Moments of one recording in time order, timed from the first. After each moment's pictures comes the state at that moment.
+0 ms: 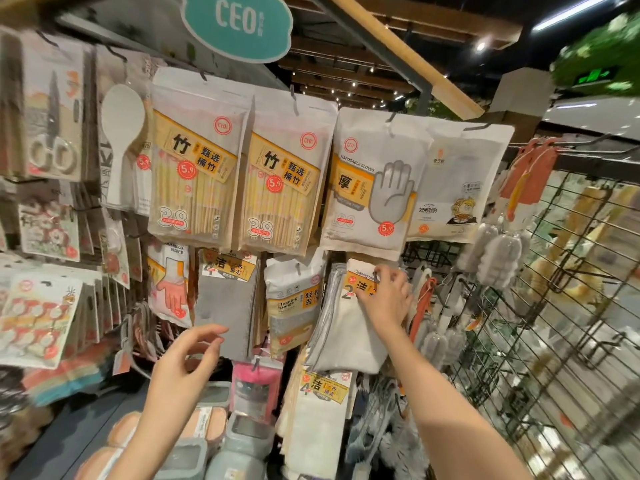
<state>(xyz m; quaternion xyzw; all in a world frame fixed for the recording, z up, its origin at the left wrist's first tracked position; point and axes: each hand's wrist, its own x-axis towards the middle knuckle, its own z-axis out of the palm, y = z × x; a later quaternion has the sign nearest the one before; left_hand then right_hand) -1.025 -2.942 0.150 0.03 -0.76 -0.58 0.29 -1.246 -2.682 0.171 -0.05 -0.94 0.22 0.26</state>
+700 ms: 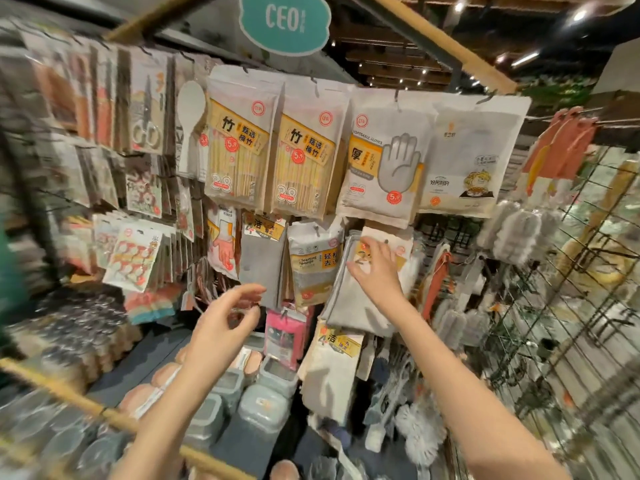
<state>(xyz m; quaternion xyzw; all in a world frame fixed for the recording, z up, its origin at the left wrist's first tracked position) -0.945 -2.856 0.177 0.08 -0.81 -0.50 0.29 -1.148 -2.670 0.205 0.23 -0.89 0.36 0.16</state>
